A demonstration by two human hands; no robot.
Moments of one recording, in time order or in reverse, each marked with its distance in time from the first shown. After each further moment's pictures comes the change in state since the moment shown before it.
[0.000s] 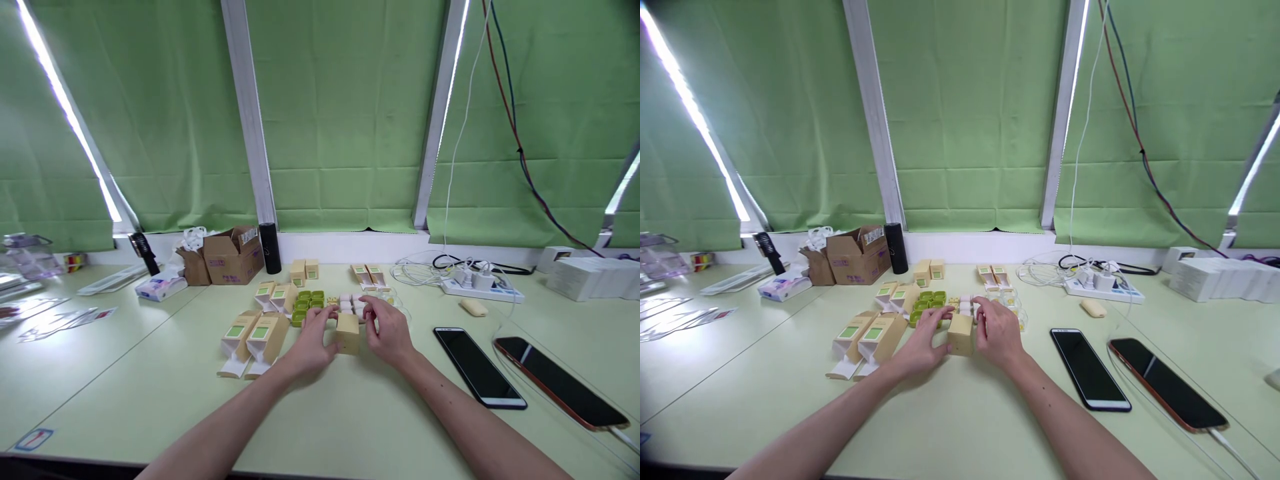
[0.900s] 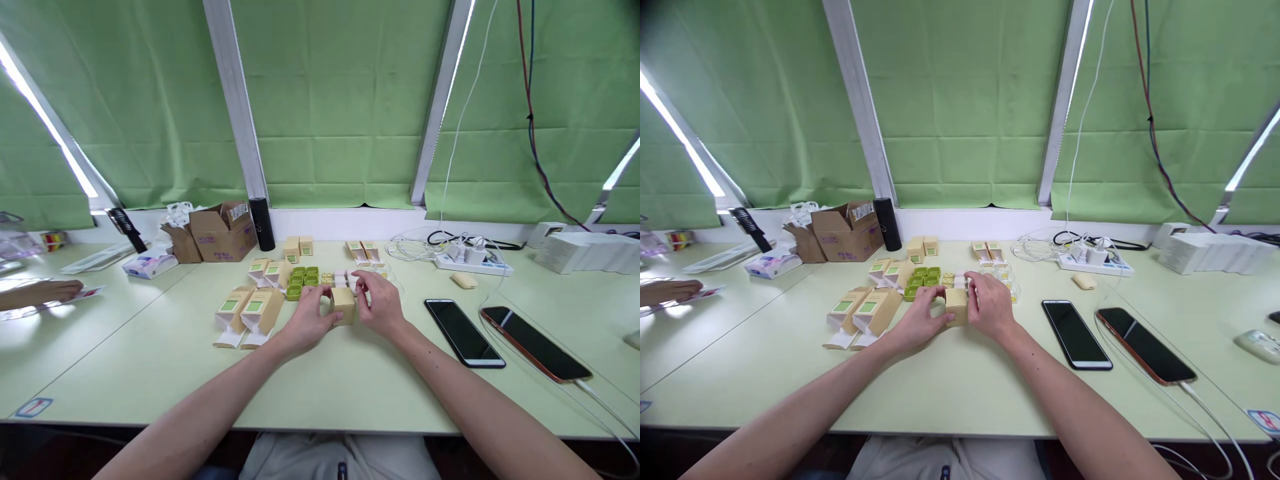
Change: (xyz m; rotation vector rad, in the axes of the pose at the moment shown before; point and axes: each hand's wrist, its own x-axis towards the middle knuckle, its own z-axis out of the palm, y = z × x) left_hand 0.001 0.018 0.009 -0.027 0.024 -0.091; right_hand 0.000 -0.002 -0.003 -0.006 -0.009 0.004
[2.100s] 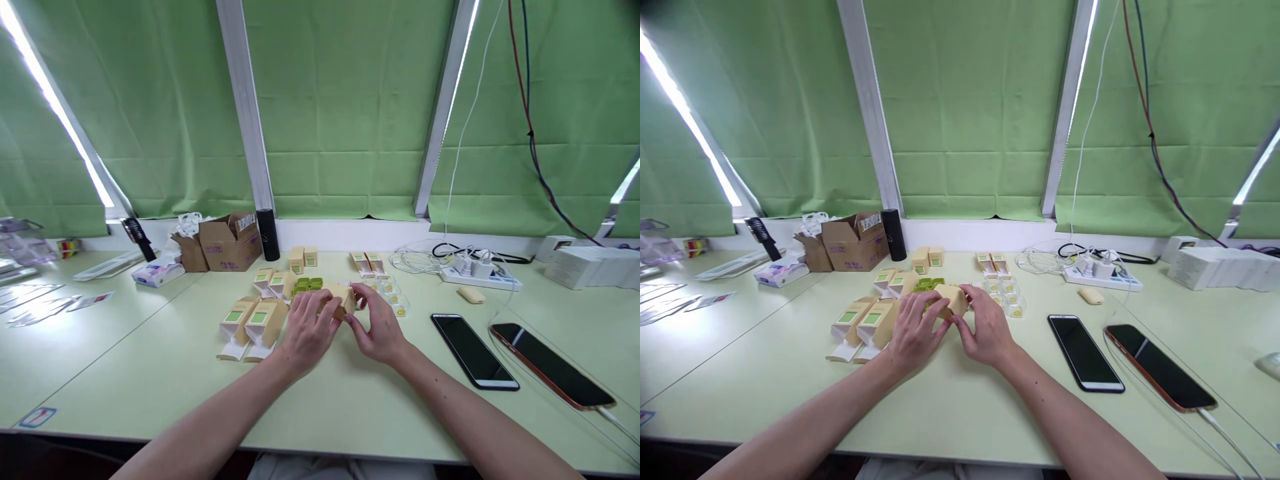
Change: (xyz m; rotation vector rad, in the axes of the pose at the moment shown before) left_hand -0.004 0.007 -0.008 0.653 0.606 0.753; right_hand -0.002 -0.025 0.000 0.238 0.017 -0.124
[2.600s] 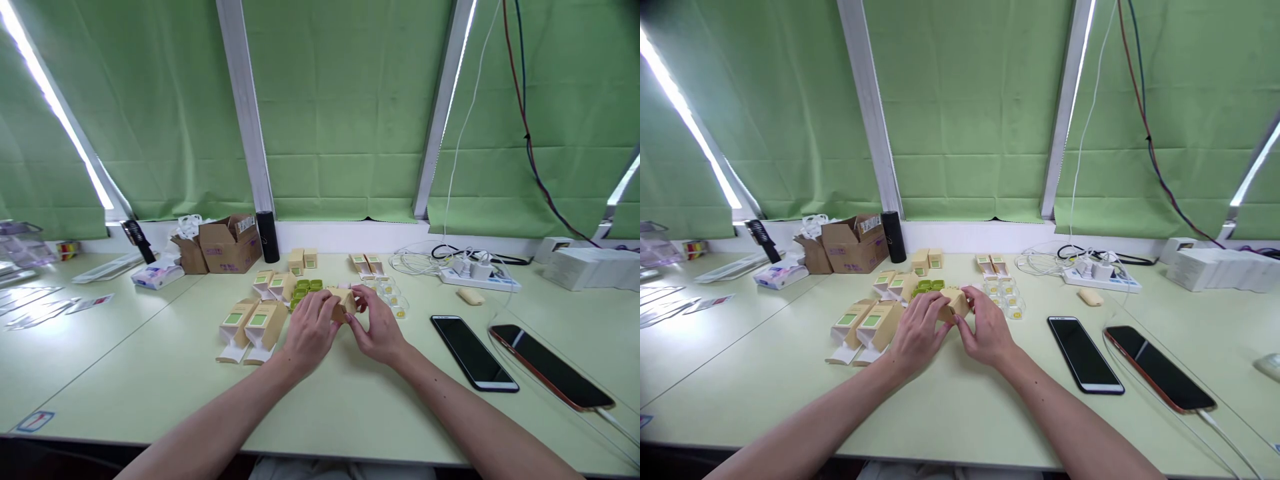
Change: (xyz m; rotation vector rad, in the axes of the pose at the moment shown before) left_hand -0.004 0.001 0.003 -0.081 -0.141 -0.093; right_hand -0.004 0.005 0.004 0.016 -0.025 0.077
